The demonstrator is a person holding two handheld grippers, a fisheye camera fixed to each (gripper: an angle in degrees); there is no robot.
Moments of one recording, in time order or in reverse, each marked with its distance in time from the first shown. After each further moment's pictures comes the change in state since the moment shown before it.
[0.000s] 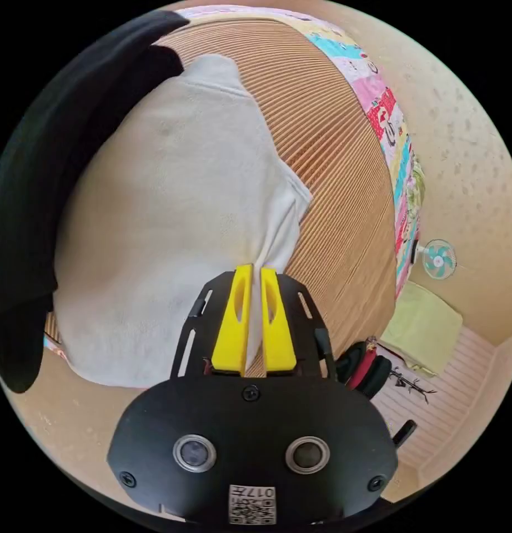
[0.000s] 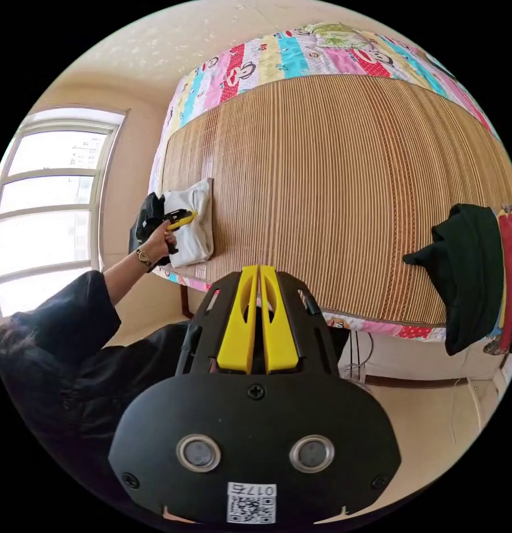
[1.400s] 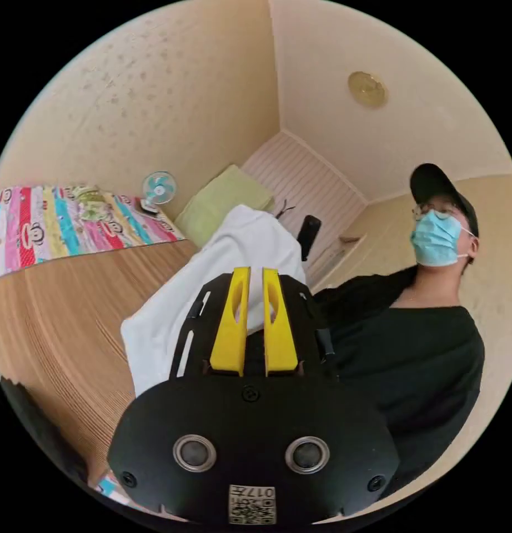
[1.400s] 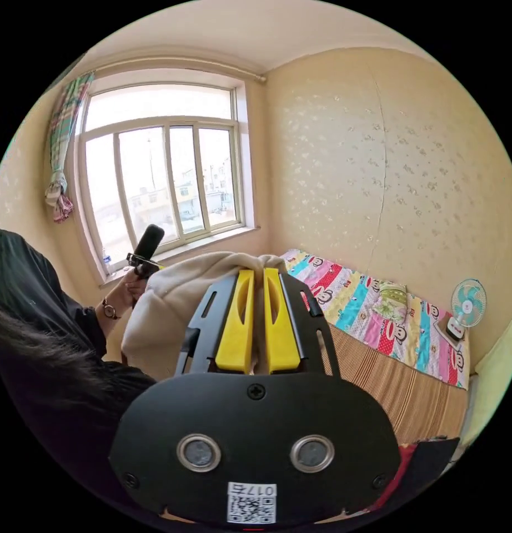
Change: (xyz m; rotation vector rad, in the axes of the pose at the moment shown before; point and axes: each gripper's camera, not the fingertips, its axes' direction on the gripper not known) left arm -0.180 0.559 -0.016 -0.080 0.775 1.313; right arm -0.166 0.322 -0.139 0.828 0.113 -0.875
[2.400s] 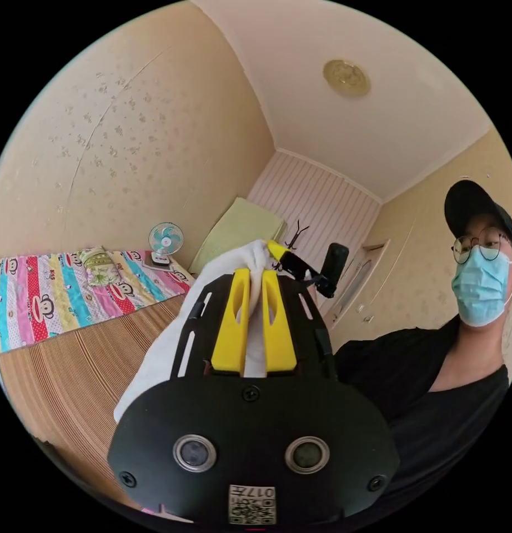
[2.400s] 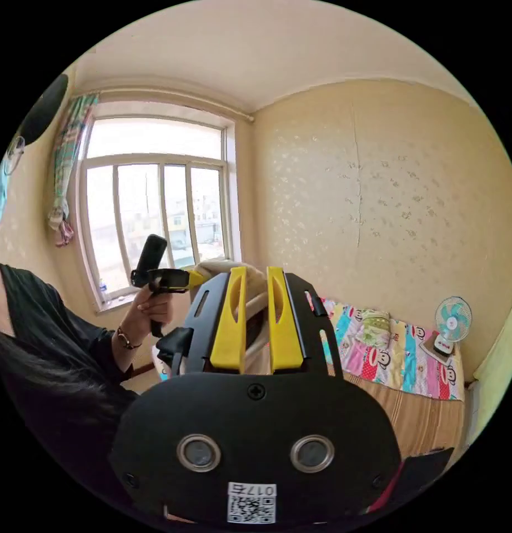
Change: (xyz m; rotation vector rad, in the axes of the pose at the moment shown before) left arm 0.086 0.008 0.175 0.148 -0.177 0.175; right arm 0.026 0.025 -0.126 0.220 -0.020 0.035
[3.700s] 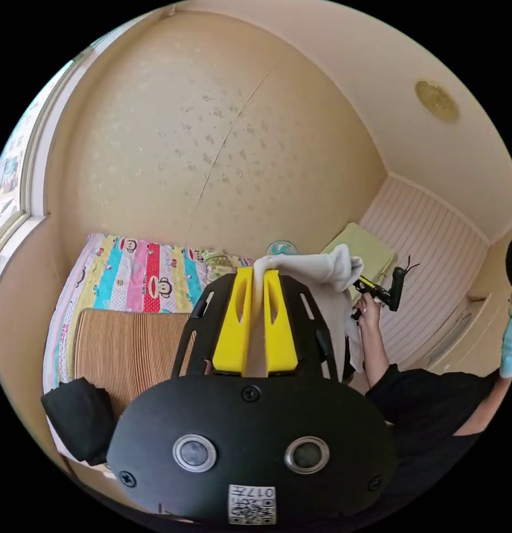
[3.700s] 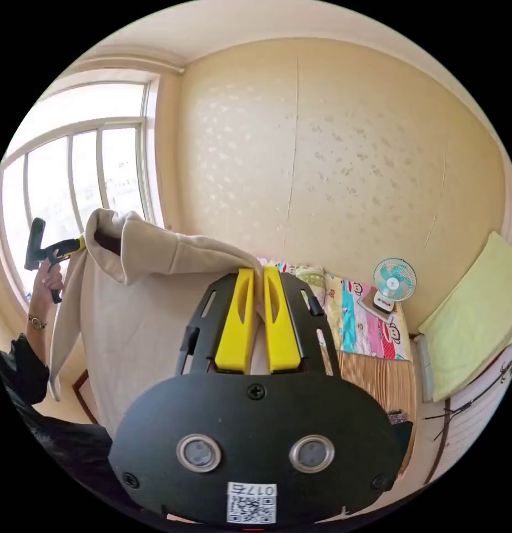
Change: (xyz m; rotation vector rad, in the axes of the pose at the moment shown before) left arm -0.216 -0.313 -0.209 0.070 -0.611 -0.200; right arm 0.274 -0.155 0.196 -0.341 0.426 0.103
